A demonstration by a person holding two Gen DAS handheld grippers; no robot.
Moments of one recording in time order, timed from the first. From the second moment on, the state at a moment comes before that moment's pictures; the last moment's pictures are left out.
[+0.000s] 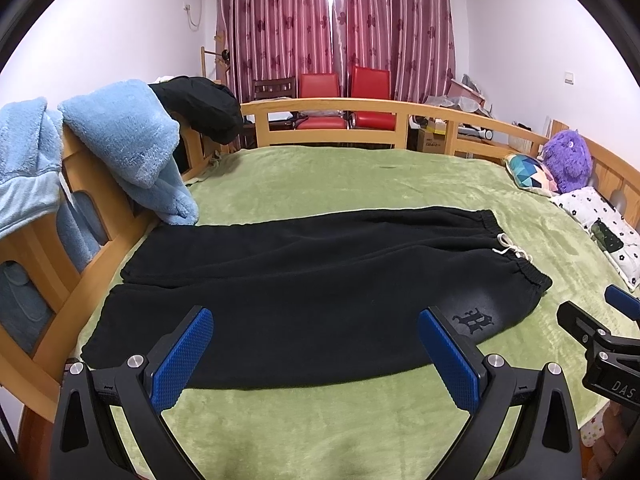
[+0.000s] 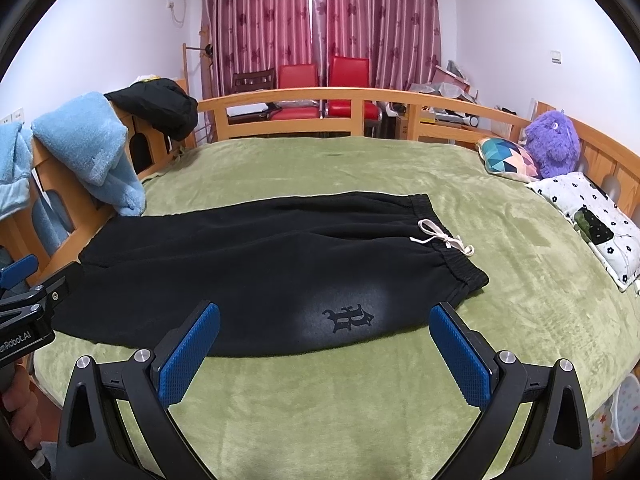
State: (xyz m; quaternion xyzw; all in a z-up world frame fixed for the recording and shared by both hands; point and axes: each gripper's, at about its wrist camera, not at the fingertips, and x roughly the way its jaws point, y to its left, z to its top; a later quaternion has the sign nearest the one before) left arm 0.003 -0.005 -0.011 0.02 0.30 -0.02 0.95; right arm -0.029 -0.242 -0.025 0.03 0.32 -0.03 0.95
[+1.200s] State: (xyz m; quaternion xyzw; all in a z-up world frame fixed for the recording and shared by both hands) left arm 0.053 -0.003 -0.045 0.04 0.36 0.01 0.93; right arm 0.022 -0.218 -0.062 0.02 0.38 -0.05 0.92
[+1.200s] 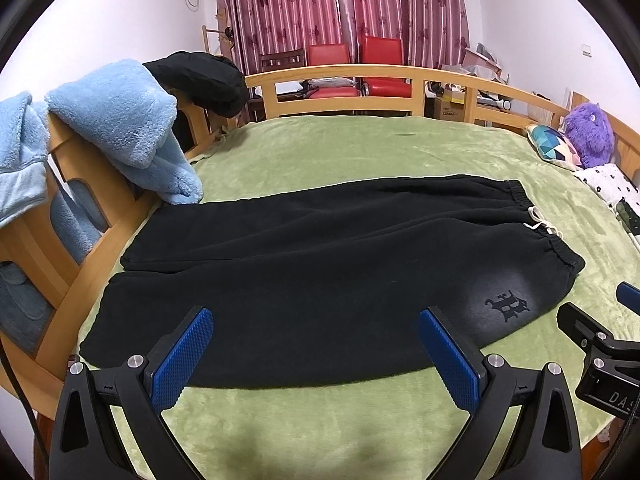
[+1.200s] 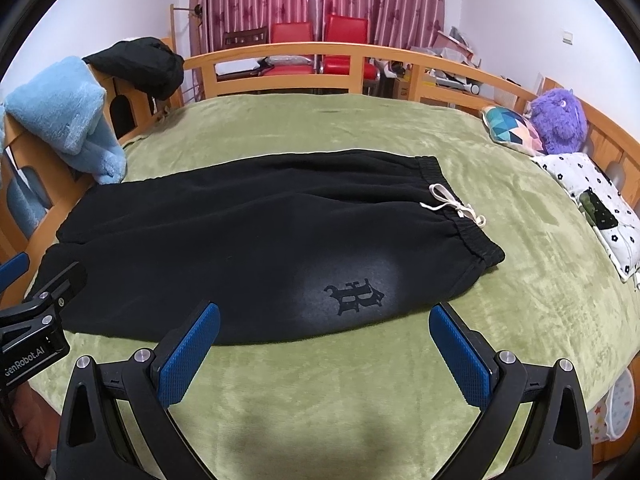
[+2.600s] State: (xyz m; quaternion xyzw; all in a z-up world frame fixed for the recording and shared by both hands) left arm 0.070 0.121 -0.114 -0.06 0.43 0.01 0.90; right arm 0.025 -0.278 -0.061 0.06 0.35 -0.09 0.93
